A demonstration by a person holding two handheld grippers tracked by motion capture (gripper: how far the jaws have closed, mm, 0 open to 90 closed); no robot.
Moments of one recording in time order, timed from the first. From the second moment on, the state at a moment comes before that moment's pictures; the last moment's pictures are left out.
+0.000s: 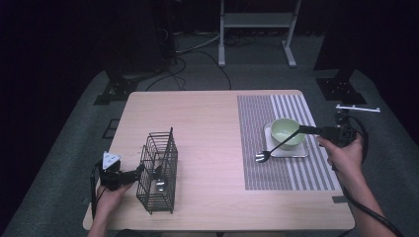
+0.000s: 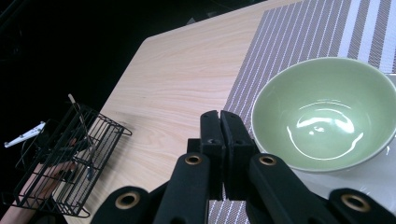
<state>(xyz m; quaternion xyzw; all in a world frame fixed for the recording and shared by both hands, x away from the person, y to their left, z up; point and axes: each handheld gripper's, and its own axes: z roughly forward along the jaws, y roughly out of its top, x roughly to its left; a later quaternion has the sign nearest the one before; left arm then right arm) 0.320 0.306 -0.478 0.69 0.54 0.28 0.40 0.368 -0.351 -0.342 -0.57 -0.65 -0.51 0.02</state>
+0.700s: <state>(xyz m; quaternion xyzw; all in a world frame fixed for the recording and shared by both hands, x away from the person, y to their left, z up) 0.320 0.306 -0.478 0.69 0.54 0.28 0.40 0.370 -0.374 -0.336 -0.59 -0.62 -0.51 0.00</state>
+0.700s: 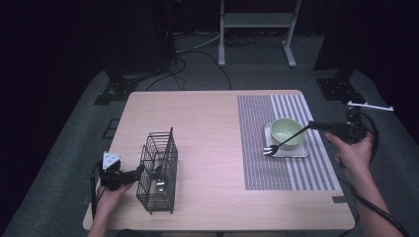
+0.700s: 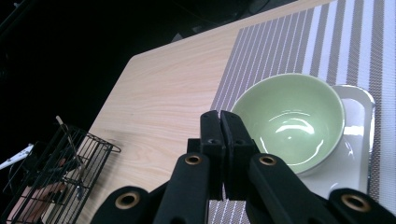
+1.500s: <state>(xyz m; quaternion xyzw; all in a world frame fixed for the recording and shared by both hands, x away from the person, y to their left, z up) 0.320 0.306 -0.478 0.68 0.54 0.28 0.40 0.374 -0.391 -0.324 -0.62 -0.60 -0.51 -0.03</state>
